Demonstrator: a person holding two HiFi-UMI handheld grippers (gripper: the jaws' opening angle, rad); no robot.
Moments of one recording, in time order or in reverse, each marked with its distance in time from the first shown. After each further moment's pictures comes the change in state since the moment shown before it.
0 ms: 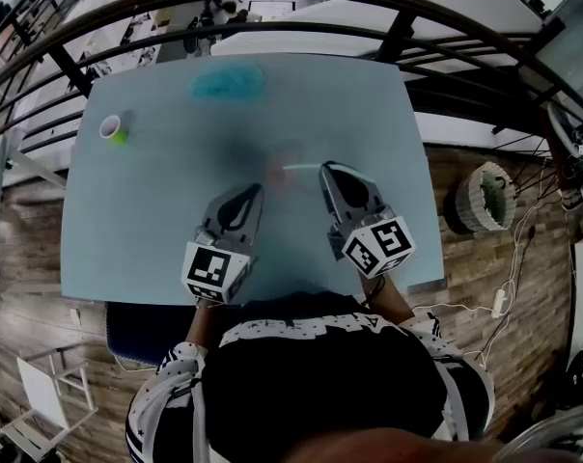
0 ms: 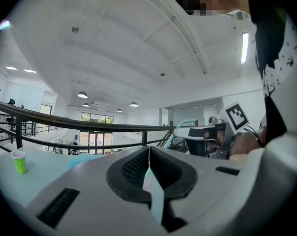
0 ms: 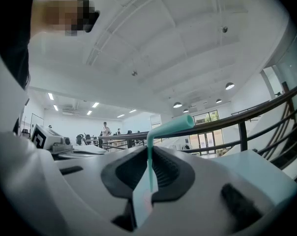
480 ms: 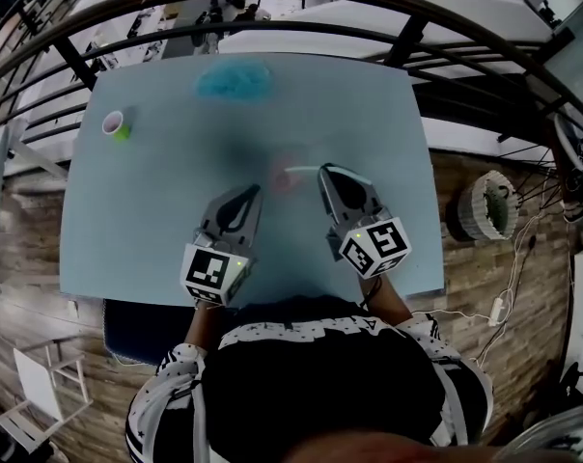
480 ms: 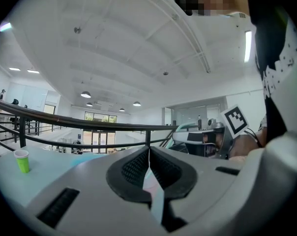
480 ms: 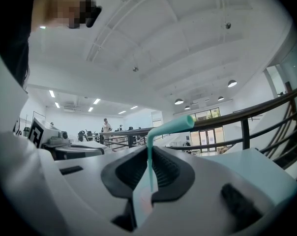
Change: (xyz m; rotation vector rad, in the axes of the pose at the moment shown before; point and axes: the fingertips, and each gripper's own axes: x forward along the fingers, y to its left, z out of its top) left arm 0.001 0.013 -0.004 -0.010 0.009 0.032; right arm 0.019 -0.004 -0.016 -0.016 0.044 0.016
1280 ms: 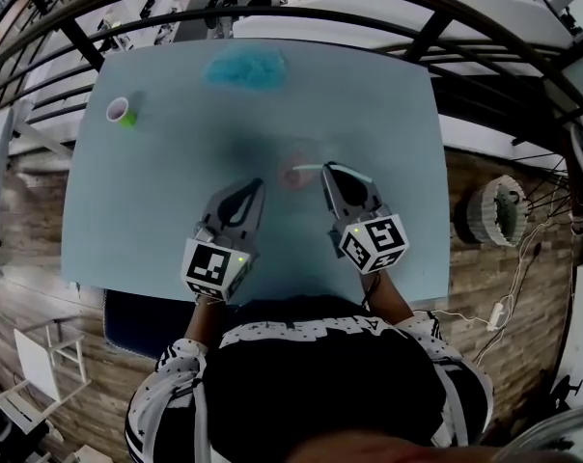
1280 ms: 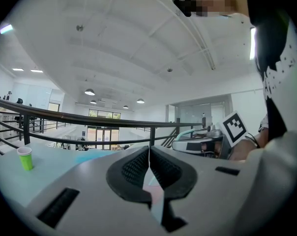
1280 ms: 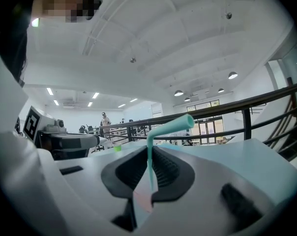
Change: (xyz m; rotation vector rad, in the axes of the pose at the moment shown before) left arm 0.013 0.018 -0.009 -0.012 0.025 0.046; right arm 0.026 -0.017 -0.039 0.014 0.094 0.007
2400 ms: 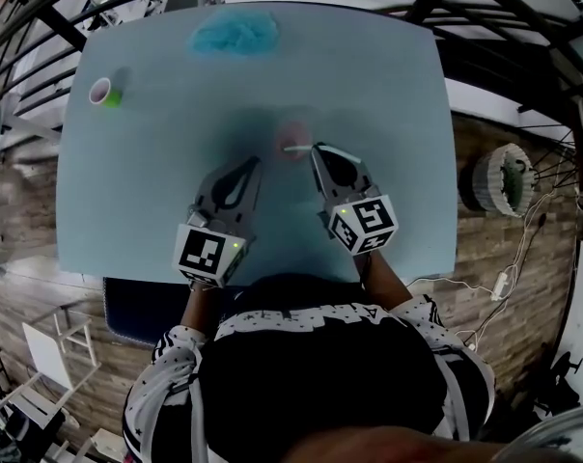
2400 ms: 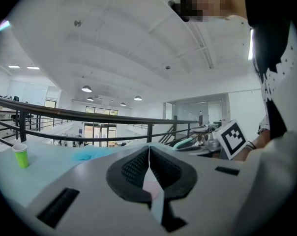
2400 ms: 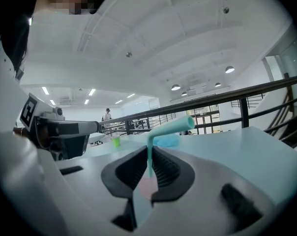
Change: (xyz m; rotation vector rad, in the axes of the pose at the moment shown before) left arm 0.010 -0.003 -0.017 0.001 0.041 -0.030; right arm 0.010 -0.001 -0.048 0.035 0.061 -0.025
